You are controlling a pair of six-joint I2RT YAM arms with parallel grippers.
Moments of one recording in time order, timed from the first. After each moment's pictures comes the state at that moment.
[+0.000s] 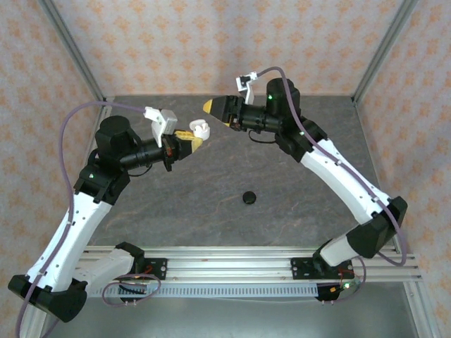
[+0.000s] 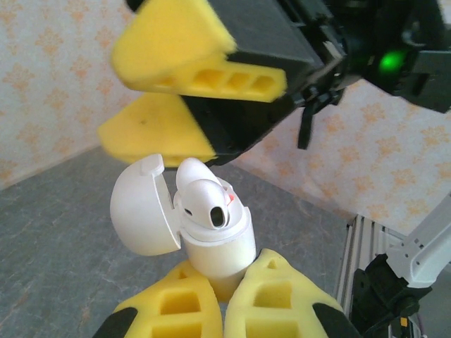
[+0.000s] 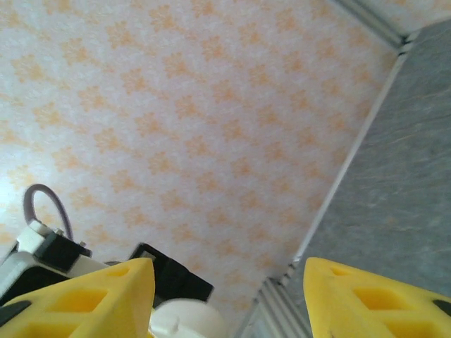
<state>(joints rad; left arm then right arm) -0.32 0.98 1.20 -0.41 0.73 -0.10 0.64 1.50 1.59 -0.21 -0.64 0.97</state>
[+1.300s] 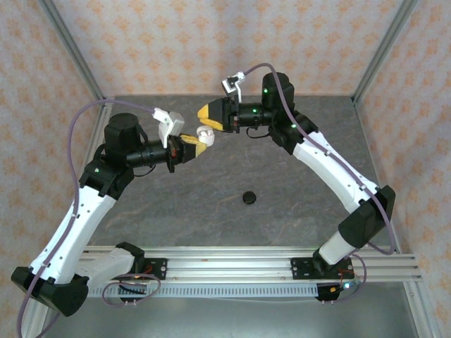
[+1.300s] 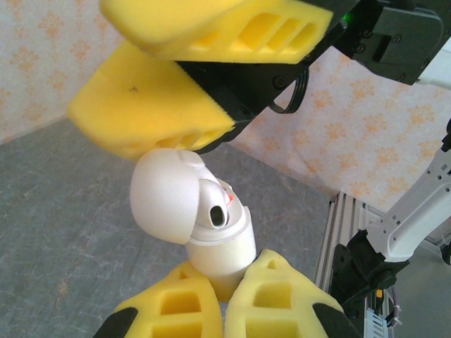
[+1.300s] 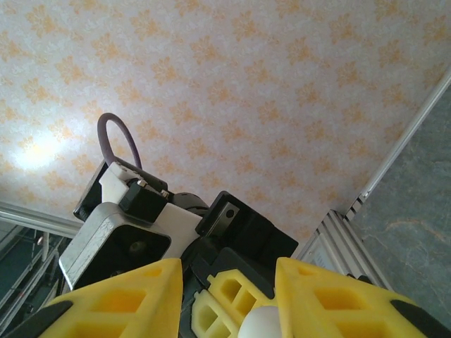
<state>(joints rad) -0.33 1.03 1.22 -0.48 0.77 -0.08 0.61 1.57 1.64 -0.15 -0.98 1.07</state>
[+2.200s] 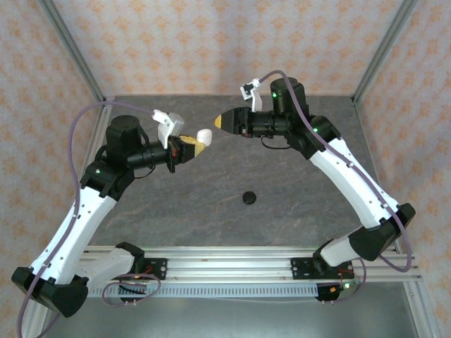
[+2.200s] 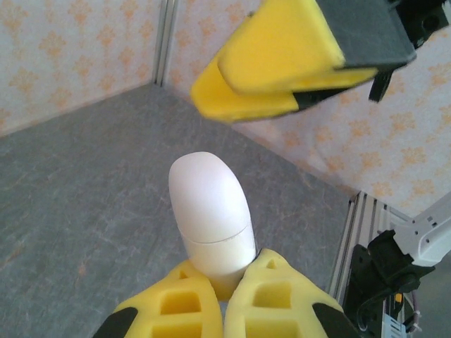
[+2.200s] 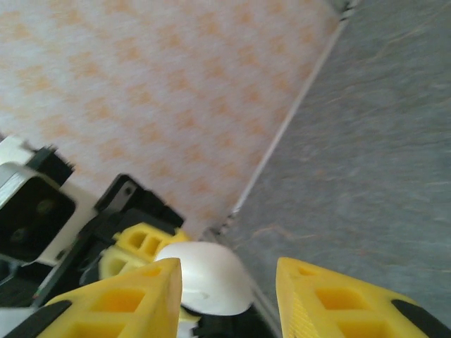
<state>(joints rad) -0.33 1.02 1.17 -0.49 0.70 -0.08 0.61 1.46 1.69 -0.63 -0.59 0.65</state>
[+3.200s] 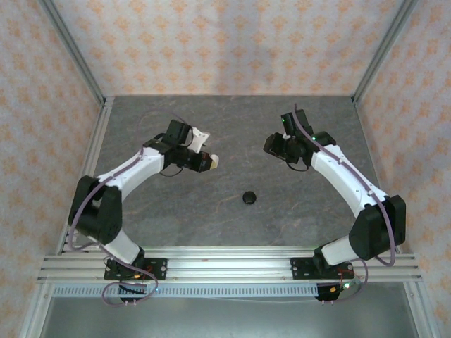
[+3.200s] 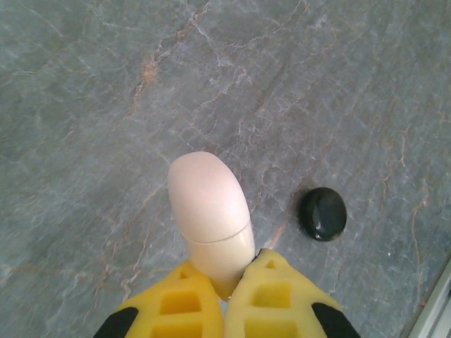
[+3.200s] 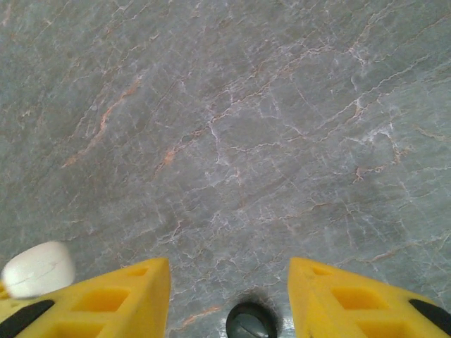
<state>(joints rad) -0.35 1.64 1.16 -0.51 0.51 -0.09 0.37 1.44 1.25 -0.75 -0.09 0.69</state>
